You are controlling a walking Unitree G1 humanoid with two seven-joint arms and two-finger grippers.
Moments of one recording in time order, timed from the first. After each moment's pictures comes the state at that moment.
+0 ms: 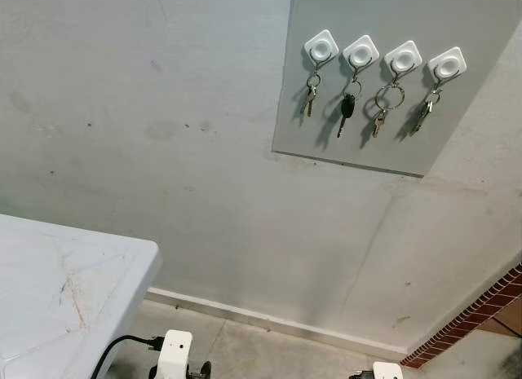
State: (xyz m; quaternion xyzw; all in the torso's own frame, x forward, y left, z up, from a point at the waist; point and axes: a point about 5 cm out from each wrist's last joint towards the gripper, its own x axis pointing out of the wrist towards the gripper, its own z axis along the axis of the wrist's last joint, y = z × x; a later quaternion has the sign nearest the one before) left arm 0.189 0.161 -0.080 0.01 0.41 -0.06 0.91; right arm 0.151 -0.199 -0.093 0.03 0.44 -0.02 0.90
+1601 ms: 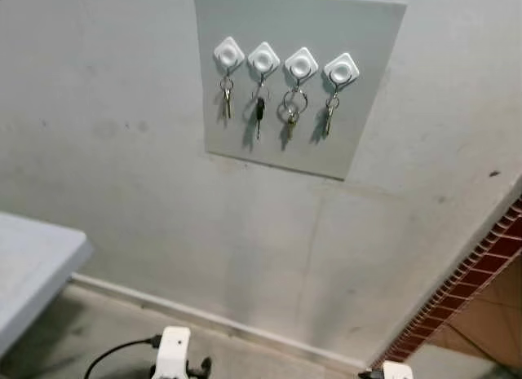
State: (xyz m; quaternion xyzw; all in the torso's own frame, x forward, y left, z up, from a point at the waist) left arm 0.188 0.174 -0.080 0.00 0.42 -0.03 0.91; right arm 0.154 -0.194 -0.093 0.06 0.44 -0.05 0.89
